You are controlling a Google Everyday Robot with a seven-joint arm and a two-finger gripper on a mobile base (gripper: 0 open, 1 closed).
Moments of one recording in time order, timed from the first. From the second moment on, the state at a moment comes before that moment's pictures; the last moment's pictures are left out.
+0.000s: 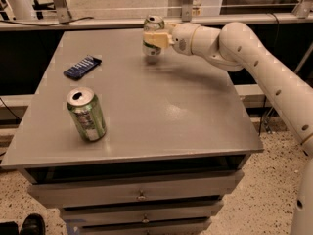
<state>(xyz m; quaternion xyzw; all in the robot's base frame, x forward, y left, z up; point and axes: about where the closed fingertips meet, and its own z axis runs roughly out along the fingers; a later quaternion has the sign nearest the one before) 0.777 -0.006 0.920 -0.34 0.65 0.33 0.60</state>
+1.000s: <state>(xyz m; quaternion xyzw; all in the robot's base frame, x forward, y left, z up) 0.724 0.113 0.918 -0.44 0.60 0.41 0.53</state>
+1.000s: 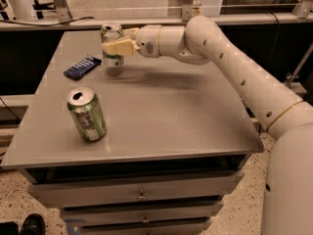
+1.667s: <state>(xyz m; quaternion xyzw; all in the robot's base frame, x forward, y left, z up) 0.712 0.149 0.909 -0.47 0.59 0.43 0.50</state>
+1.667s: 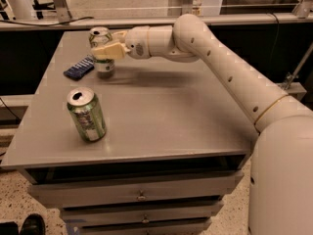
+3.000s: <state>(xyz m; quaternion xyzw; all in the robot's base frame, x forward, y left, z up) 0.721 0.164 0.910 -0.48 0.57 0.43 0.51</state>
